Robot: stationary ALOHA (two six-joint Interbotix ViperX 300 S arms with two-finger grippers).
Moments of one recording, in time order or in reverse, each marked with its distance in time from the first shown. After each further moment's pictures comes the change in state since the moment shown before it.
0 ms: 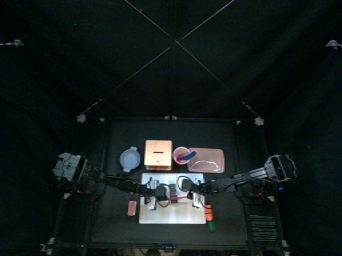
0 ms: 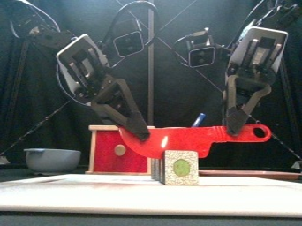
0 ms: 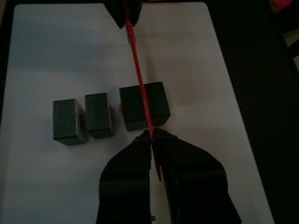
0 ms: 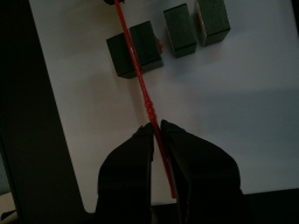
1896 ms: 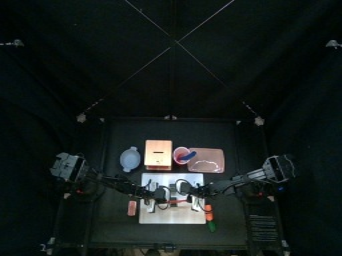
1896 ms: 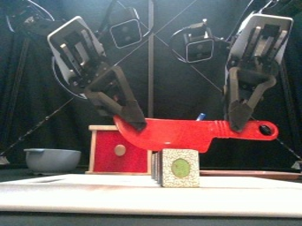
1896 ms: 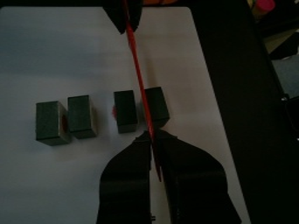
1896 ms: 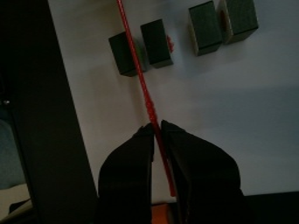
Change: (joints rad) left arm -0.037 -0.037 -0.006 -0.032 0.031 0.005; right arm 0.040 0.008 -0.046 0.029 0.041 0.002
